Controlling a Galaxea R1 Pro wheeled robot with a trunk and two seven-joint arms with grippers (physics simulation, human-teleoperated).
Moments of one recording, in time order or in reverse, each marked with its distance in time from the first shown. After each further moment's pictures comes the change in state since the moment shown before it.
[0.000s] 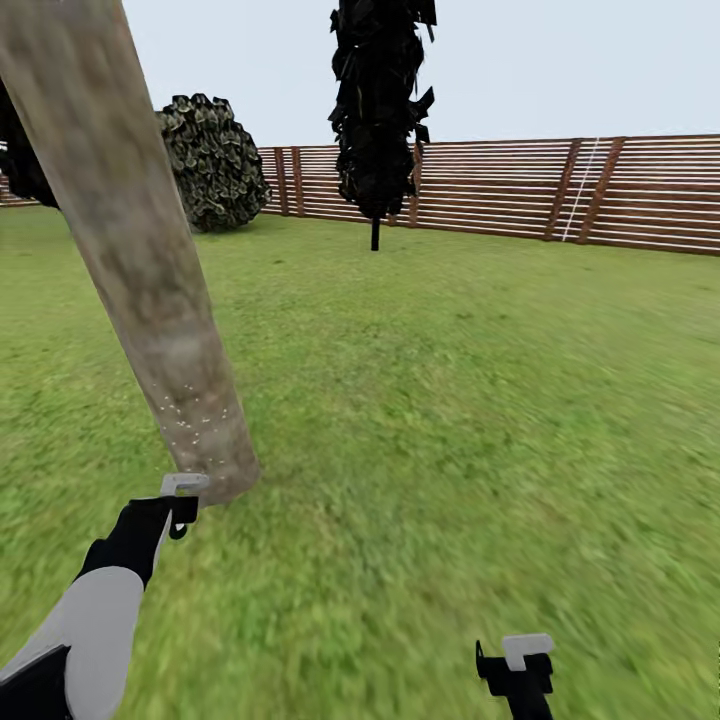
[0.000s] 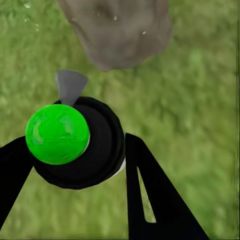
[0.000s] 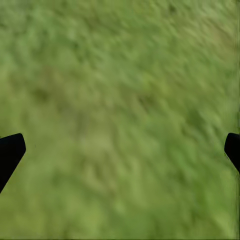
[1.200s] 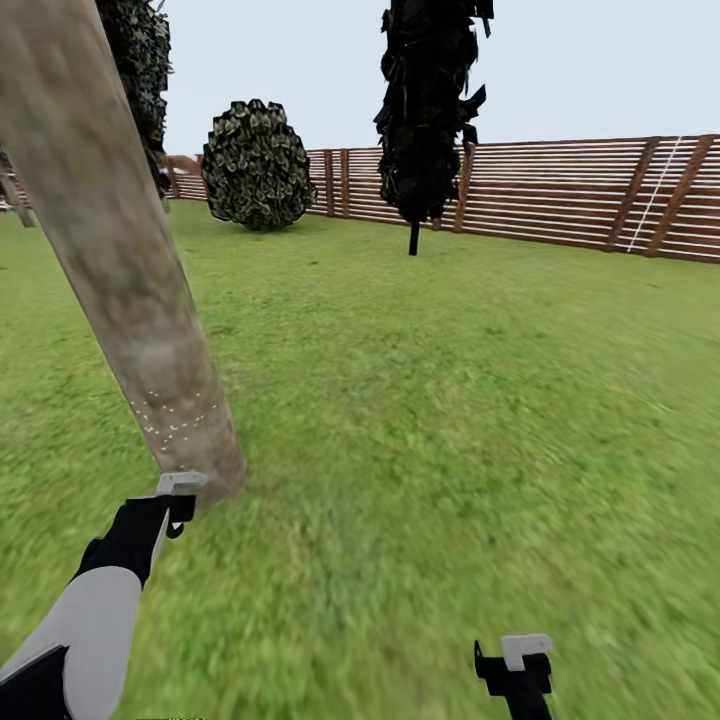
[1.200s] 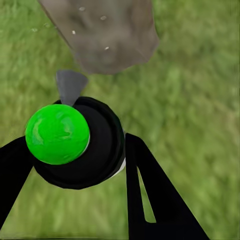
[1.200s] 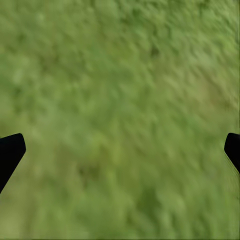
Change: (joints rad) left arm 0.000 0.004 0.006 -0.011 -0.001 0.001 0.001; right arm 0.000 0.003 0.000 0.000 0.000 0.000 0.001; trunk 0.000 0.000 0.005
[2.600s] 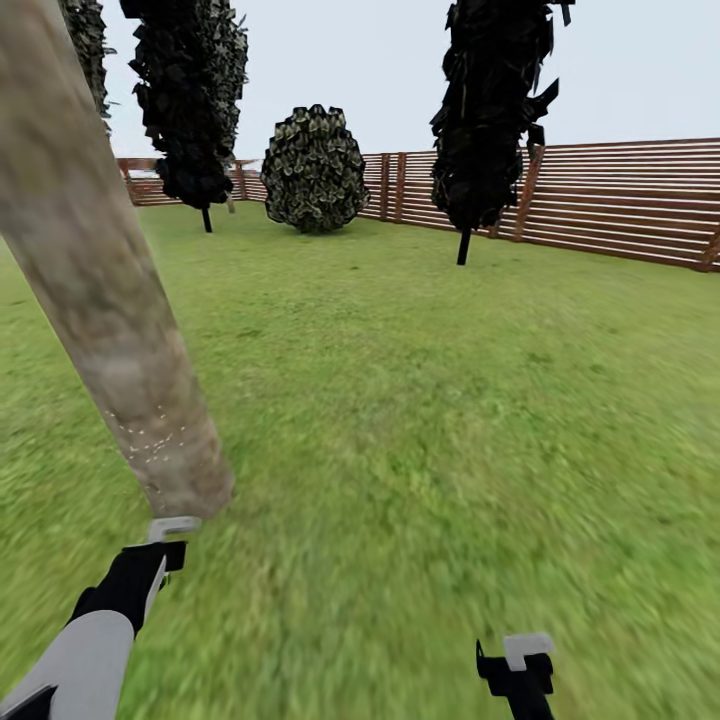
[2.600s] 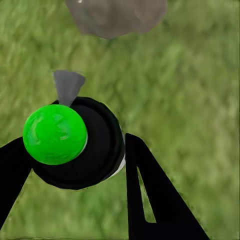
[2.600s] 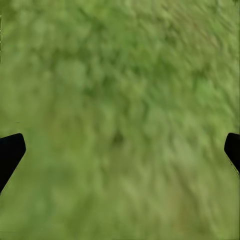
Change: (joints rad) left arm 0.103 0.003 0.054 0.081 0.012 -0.066 0.114; right arm 0.000 -0.005 0.000 0.000 -0.001 0.001 0.001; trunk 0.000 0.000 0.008
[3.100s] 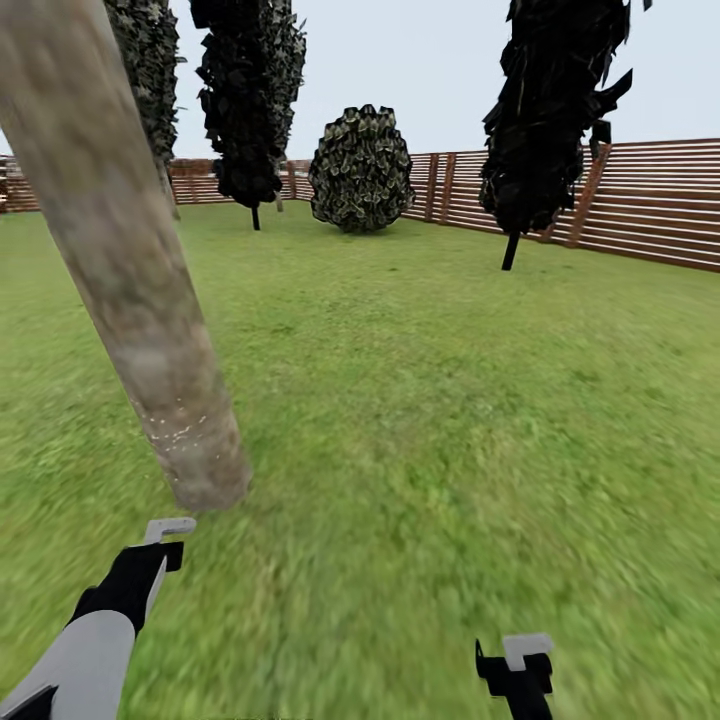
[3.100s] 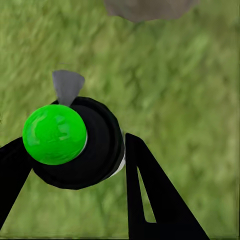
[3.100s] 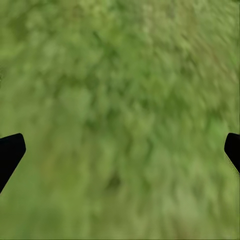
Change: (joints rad) left arm 0.000 -0.003 0.003 0.000 0.003 0.003 0.037; right arm 0.000 0.002 0.000 0.000 0.000 -0.001 0.000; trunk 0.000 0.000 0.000
